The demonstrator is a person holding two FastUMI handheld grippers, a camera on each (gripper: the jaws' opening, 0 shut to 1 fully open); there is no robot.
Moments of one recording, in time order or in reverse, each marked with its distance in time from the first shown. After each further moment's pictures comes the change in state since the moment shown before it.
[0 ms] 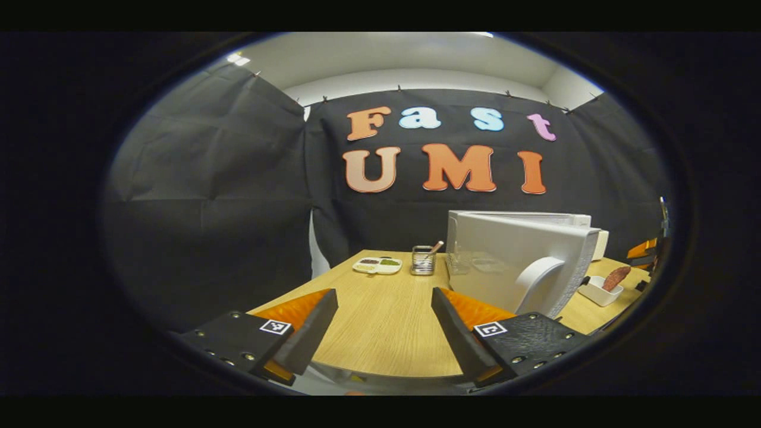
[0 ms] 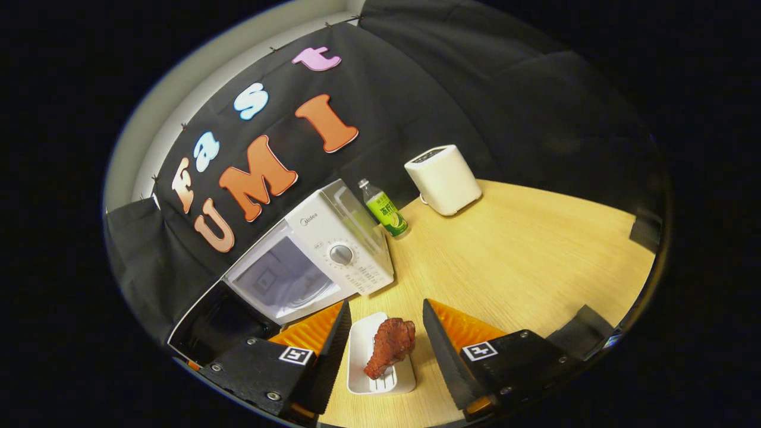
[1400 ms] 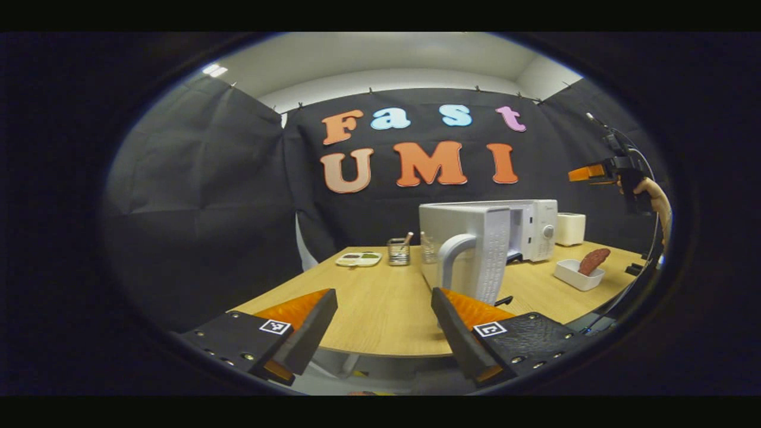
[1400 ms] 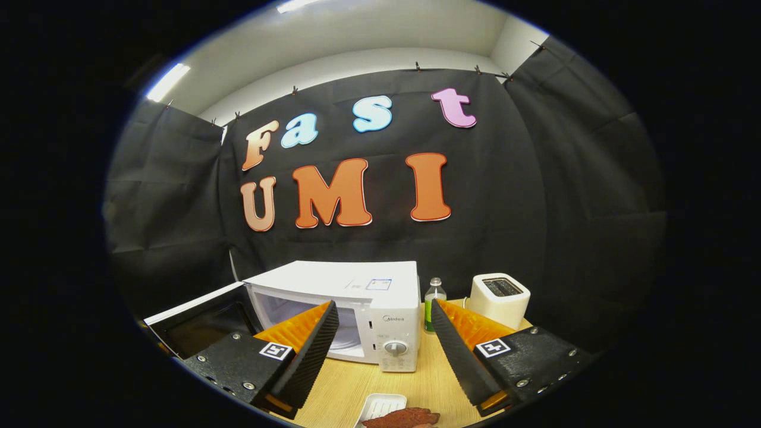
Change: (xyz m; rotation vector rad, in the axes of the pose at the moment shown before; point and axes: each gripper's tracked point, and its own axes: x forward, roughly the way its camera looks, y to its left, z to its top) left arm -0.057 -0.054 -0.013 0.082 0.001 -0.034; right arm -0.003 0.176 0.132 -0.615 -0.284 0.148
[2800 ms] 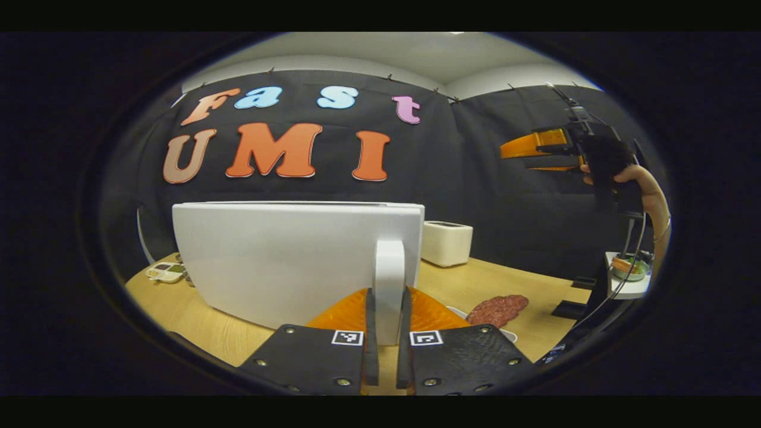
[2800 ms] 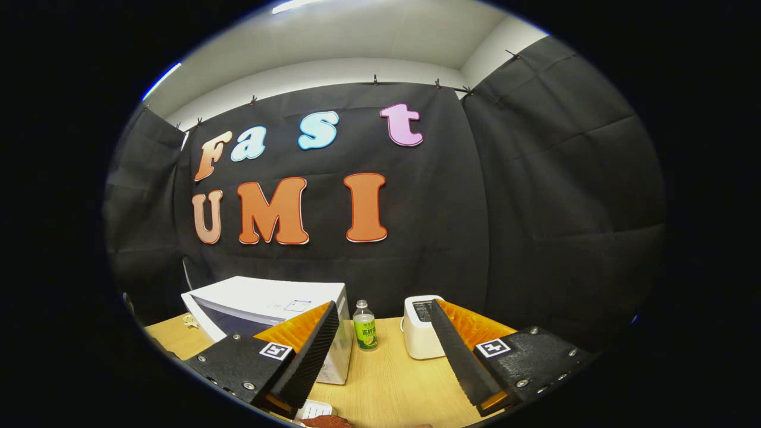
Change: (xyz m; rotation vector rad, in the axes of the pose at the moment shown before) left arm 0.135 -0.351 0.021 -0.070 0.019 -0.649; right arm -0.013 -0.125 0.058 -0.022 -0.070 -0.213
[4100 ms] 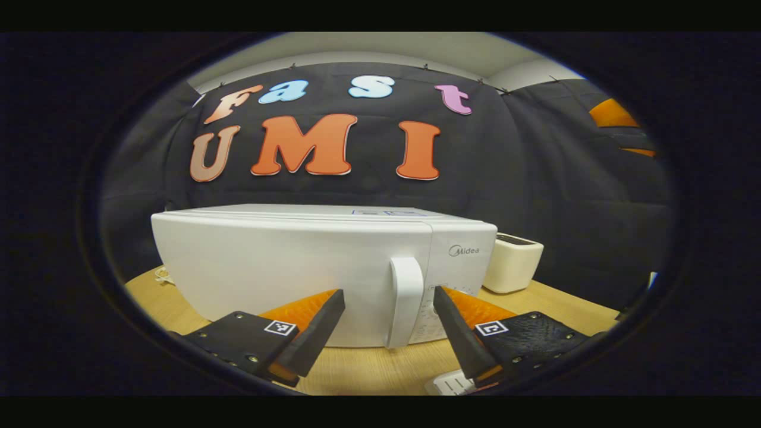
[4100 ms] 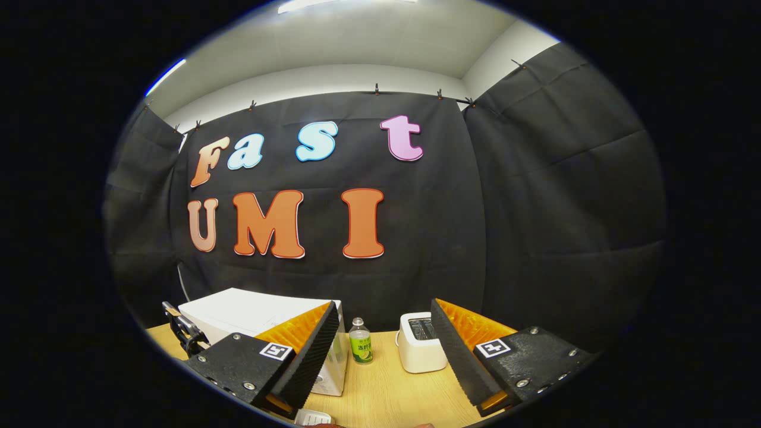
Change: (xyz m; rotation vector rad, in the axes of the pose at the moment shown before) left arm 0.148 0.027 0.021 -0.032 0.007 0.262; right arm 0.018 -0.008 0.038 -0.022 -0.039 -0.033
